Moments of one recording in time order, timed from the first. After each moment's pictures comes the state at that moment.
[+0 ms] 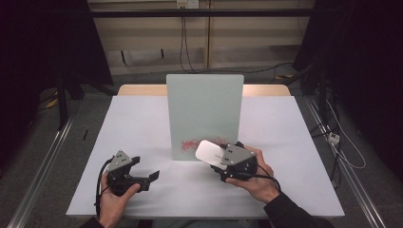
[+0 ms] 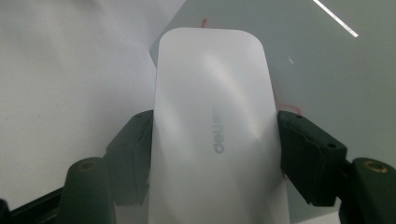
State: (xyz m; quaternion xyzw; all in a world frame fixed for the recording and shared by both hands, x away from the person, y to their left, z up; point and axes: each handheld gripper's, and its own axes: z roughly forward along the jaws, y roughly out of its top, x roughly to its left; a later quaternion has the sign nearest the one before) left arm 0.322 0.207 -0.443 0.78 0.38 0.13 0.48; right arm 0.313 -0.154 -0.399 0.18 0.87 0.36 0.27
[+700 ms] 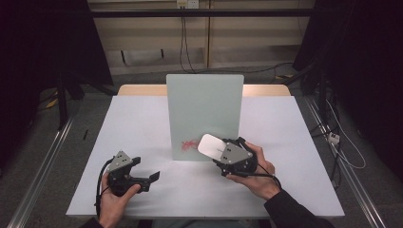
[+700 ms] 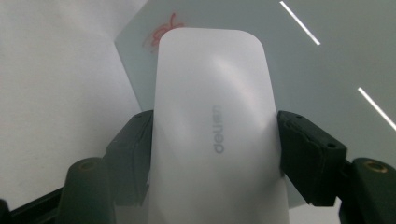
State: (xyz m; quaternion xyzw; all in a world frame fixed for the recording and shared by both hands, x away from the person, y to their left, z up) left arm 0.322 0.206 -0.443 0.78 0.38 0.13 0.47; right arm 0.319 -0.154 -0.398 0.17 0.86 0.33 0.34
